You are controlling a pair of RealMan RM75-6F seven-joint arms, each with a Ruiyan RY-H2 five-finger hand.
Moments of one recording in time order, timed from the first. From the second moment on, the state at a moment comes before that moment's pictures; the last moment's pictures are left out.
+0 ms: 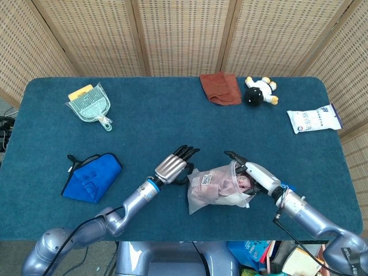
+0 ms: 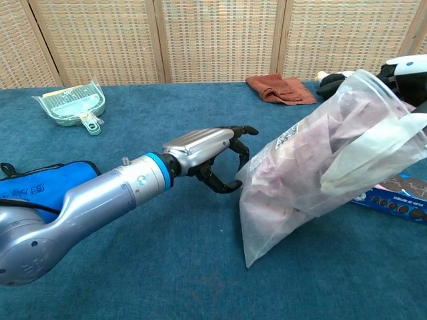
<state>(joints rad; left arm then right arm) -0.97 -2.09 -0.13 -0.72 1.51 0.95 -0.30 0.68 -1.04 0.03 -1.73 -1.58 0.88 0.89</state>
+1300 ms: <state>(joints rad) -0.66 -1.50 -0.11 -0.71 1.42 1.11 -0.50 0.63 -0.97 0.14 -1.66 -1.38 0.92 0.77</state>
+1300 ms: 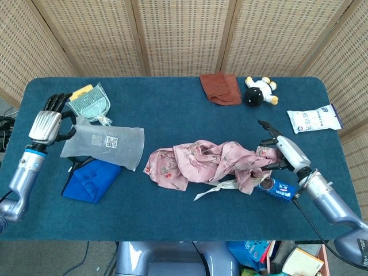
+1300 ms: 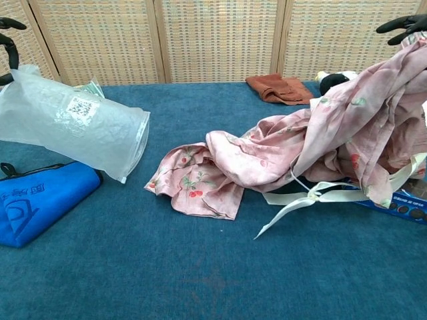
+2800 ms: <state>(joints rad) -0.19 -1.17 -0.11 -1.25 1.29 1.47 -0.30 0.32 -1.04 0.10 -1.62 -1.41 1.49 -0.02</state>
